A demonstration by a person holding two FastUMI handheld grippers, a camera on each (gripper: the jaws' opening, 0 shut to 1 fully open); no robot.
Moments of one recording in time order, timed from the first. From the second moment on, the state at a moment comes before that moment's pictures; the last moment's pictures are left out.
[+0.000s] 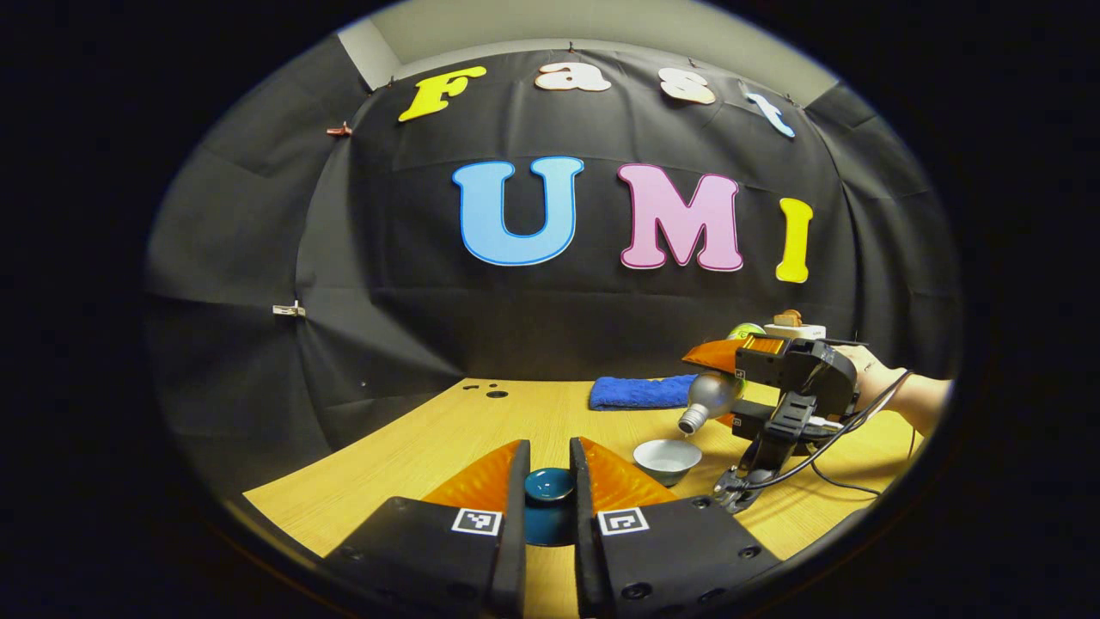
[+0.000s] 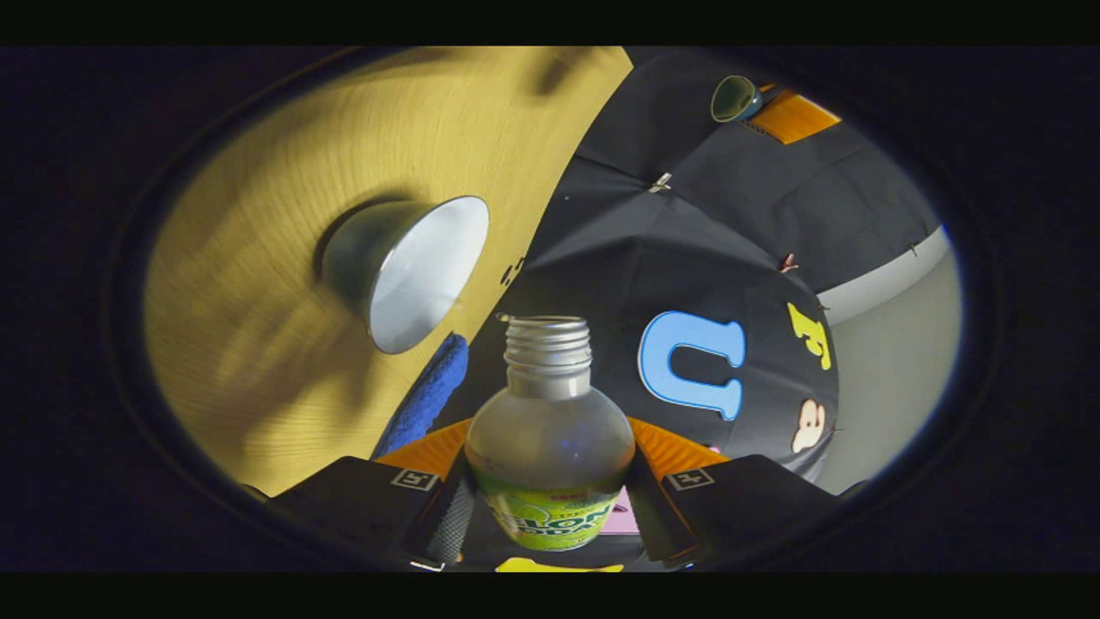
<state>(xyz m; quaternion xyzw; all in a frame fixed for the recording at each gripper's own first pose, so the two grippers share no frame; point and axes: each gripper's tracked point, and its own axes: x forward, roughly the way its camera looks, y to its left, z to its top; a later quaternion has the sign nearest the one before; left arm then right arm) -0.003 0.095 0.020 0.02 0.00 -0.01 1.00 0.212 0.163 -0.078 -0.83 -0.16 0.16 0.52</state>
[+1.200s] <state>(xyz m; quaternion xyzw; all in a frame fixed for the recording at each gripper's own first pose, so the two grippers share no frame) -0.002 0.046 0.026 0.00 0.00 -0.03 1.00 0.207 0.002 -0.037 -0.21 0.10 0.10 0.97</state>
